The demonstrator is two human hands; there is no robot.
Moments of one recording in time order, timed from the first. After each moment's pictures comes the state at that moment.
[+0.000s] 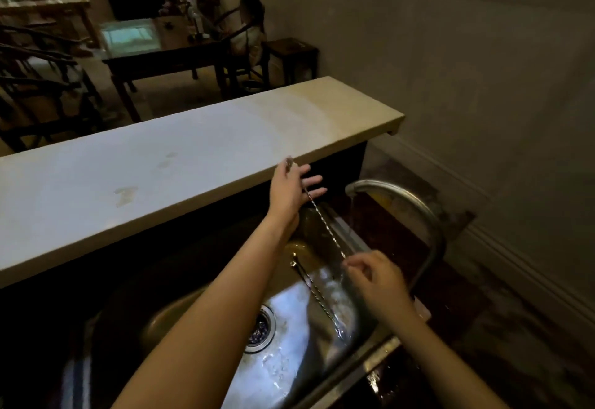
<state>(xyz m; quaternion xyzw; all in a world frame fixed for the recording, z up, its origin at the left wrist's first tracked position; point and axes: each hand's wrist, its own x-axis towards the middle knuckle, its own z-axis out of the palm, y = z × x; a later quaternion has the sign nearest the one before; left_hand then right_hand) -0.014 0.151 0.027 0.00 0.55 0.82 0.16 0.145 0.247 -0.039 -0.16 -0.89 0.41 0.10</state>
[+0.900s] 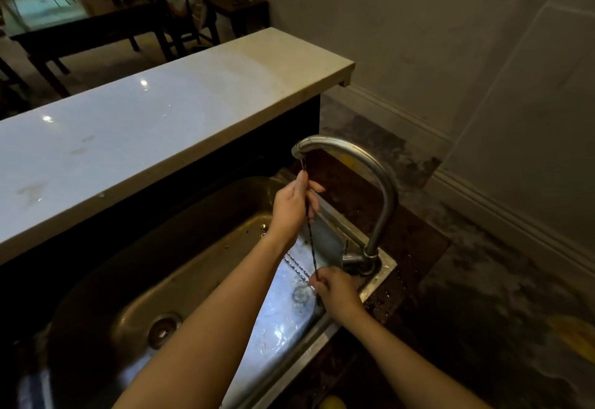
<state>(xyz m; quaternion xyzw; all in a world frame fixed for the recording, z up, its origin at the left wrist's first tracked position) 0.037 0.196 -0.063 0.17 0.67 0.70 0.20 0.165 0.241 -0.159 -0.25 -0.87 0.43 -0.05</state>
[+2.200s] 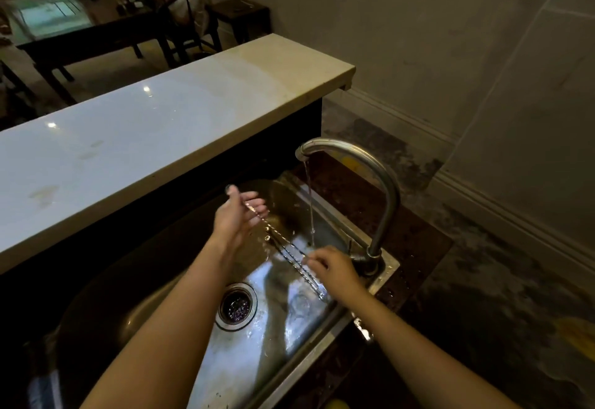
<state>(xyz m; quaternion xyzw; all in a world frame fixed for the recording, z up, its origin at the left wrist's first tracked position) -0.016 0.123 -0.075 -0.11 0.57 0.77 0.24 0.145 0.245 -0.124 -0.18 -0.86 0.47 0.00</state>
